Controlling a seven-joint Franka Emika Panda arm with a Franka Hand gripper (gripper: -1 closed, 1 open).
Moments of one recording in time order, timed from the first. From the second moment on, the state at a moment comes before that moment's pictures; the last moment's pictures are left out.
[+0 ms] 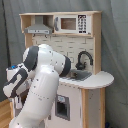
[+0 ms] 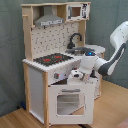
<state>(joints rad) -0.47 0.42 1.35 -2.31 -0.80 2.47 -0.25</state>
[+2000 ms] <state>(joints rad) -0.25 0.42 1.31 -2.25 -0.81 2.41 0.30</state>
